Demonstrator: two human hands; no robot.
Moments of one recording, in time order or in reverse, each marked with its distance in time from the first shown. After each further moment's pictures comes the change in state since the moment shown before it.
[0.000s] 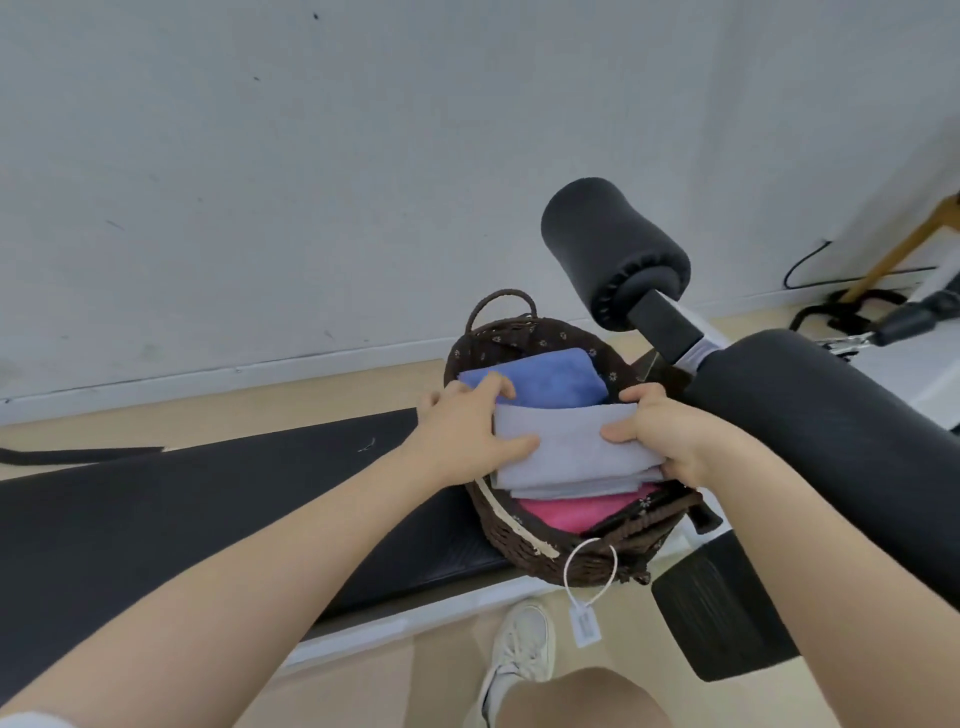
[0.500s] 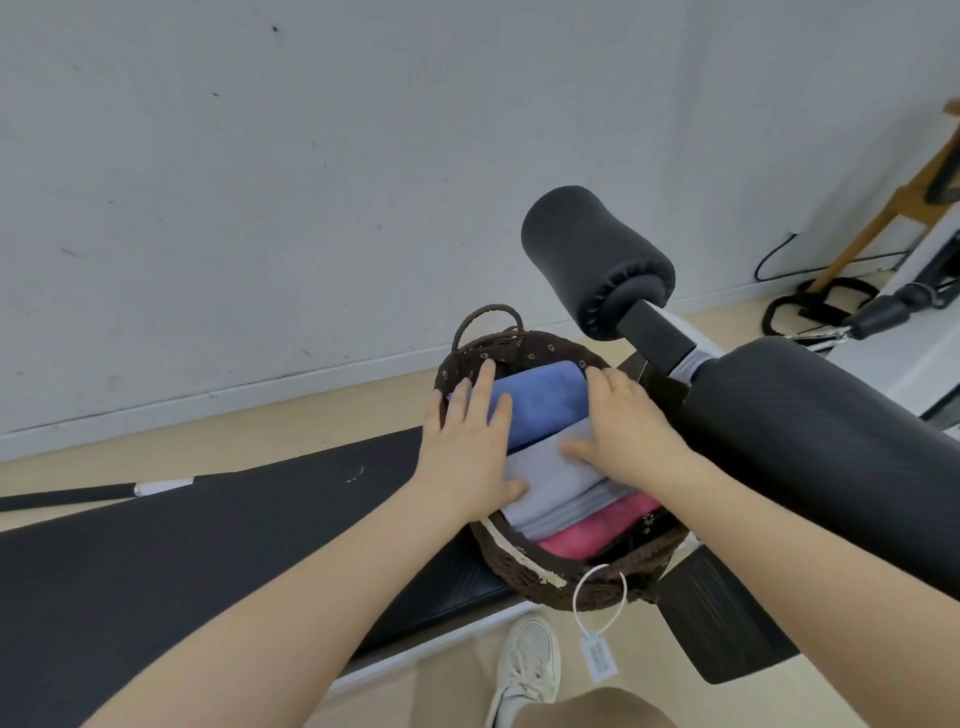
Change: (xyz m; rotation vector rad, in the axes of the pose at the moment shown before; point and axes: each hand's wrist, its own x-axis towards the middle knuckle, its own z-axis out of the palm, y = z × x) left_hand 0.015 0.002 0.012 0.505 0.021 0.107; right_hand 0.008 -0.015 0.026 -0.911 0.332 -0.402
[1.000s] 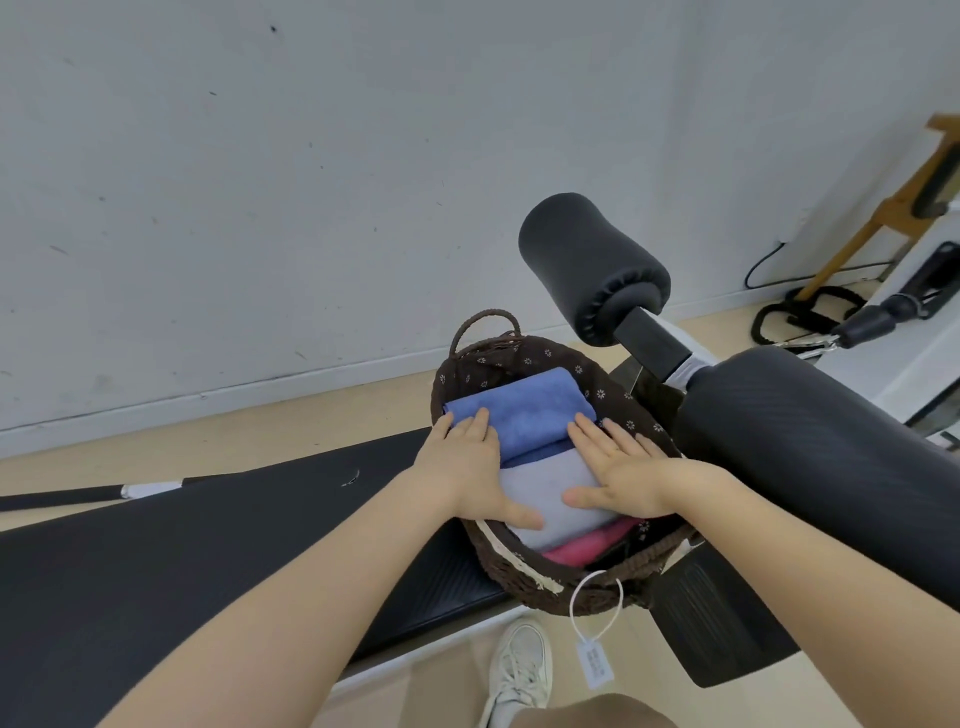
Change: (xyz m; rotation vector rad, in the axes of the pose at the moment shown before) left_hand 0.014 -0.009 0.005 0.007 -0.317 0.067; right_hand -0.003 0.026 0.013 -0.153 -0.545 -0.132
